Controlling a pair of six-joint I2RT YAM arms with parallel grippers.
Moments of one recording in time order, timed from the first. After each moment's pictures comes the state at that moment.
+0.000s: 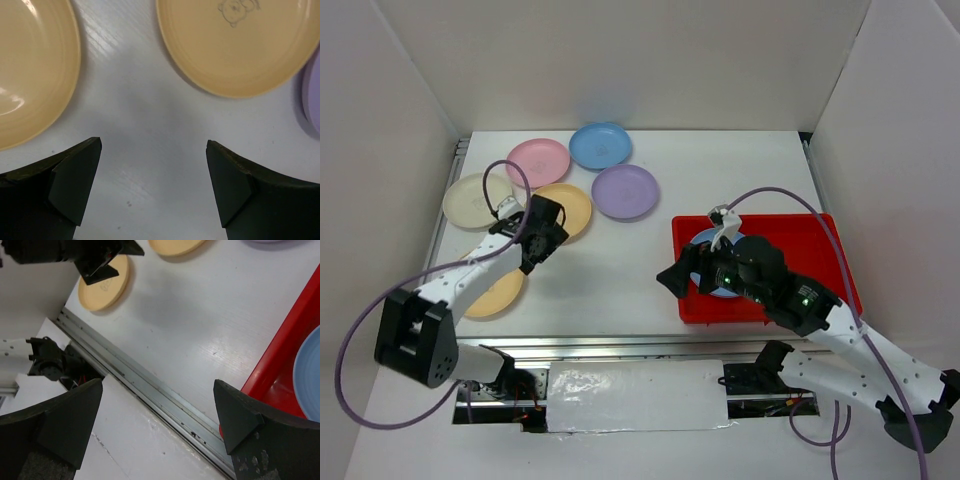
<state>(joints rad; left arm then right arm) -0.36 1.30 0.95 -0.68 -0.43 -1.05 0.85 0.75 0.87 -0.49 0.02 0.57</state>
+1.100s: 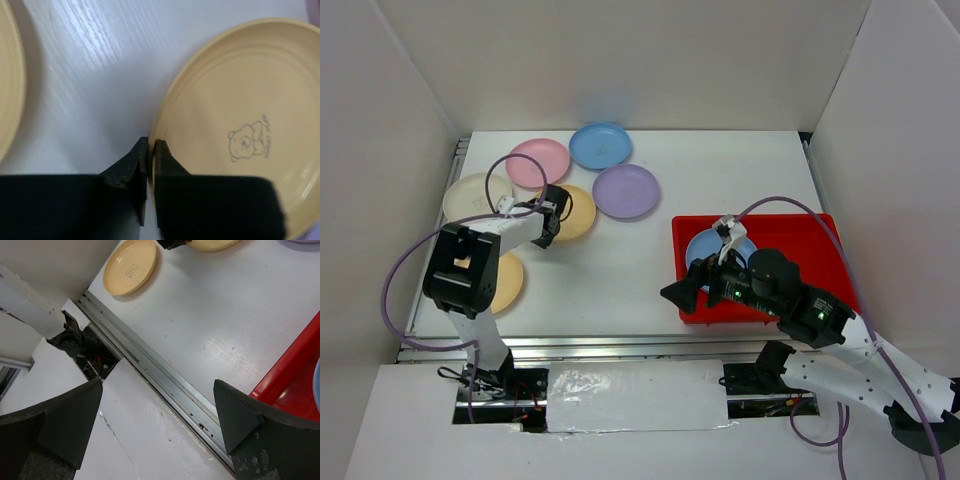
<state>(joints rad) -0.26 1.82 1.10 -0.51 -0.62 -1.40 0.91 0.64 0.82 -0.50 -0.04 0.54</state>
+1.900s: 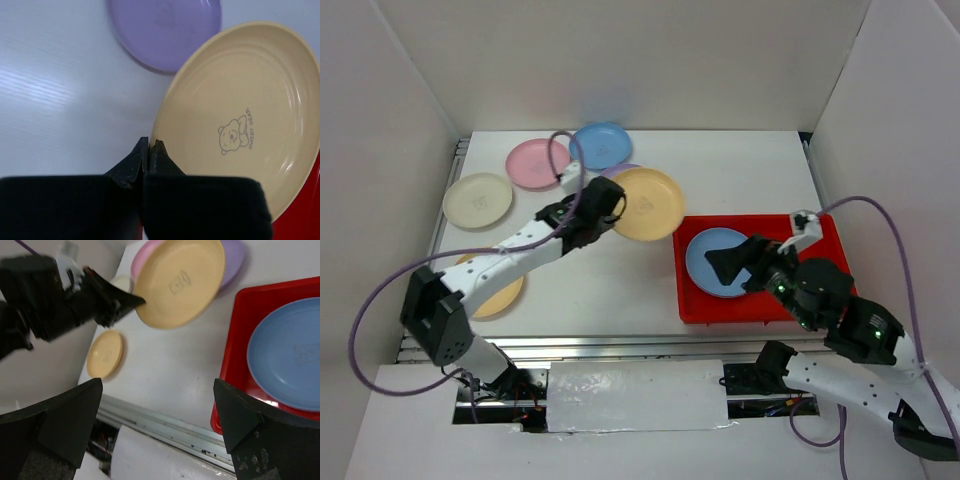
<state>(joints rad) -0.69 1.49 1.27 -0.59 -0.58 -1.10 0.94 0.54 0.99 -0.71 0.42 0.76</state>
